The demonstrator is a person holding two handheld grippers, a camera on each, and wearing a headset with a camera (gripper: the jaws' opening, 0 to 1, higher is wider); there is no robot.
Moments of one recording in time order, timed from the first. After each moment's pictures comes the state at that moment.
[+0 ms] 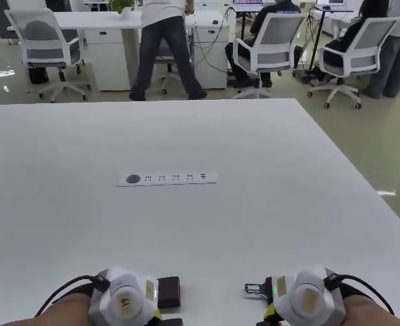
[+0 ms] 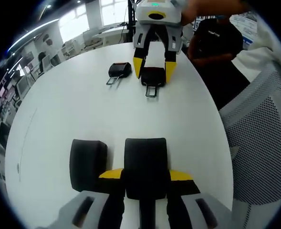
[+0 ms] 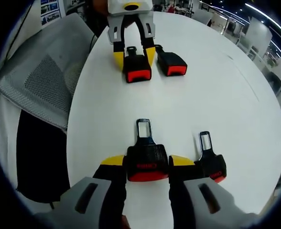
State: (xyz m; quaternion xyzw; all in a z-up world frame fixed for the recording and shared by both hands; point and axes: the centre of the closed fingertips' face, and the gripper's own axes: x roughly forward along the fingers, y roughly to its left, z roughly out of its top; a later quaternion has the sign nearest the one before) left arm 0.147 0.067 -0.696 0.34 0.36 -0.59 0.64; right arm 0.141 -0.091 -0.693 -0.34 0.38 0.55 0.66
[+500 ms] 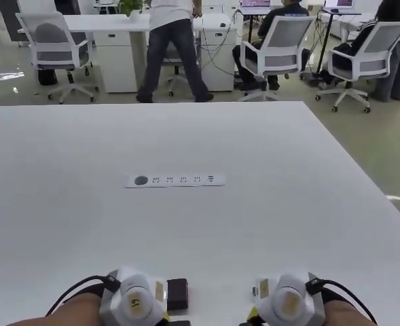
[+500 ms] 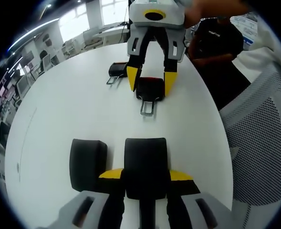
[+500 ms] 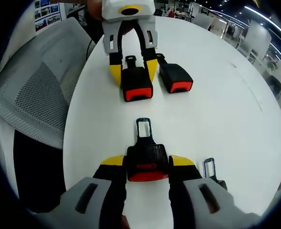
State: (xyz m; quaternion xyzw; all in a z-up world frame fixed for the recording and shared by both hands) left arm 0.146 0.065 -0.694 0.34 0.37 -0.58 0.64; right arm 0.145 -0.050 -0.691 -0.33 0.37 0.56 0.67
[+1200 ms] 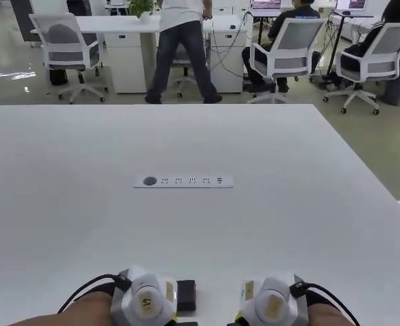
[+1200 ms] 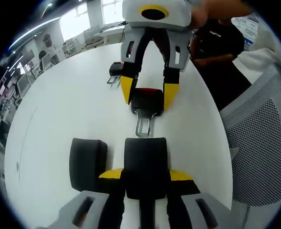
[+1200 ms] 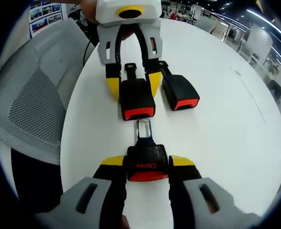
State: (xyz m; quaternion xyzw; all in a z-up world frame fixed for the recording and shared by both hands) left arm 0.145 0.066 -0.695 0.34 0.37 -0.58 0.64; right arm 0.149 -0.020 -0.692 -0.33 0.36 0.57 0.67
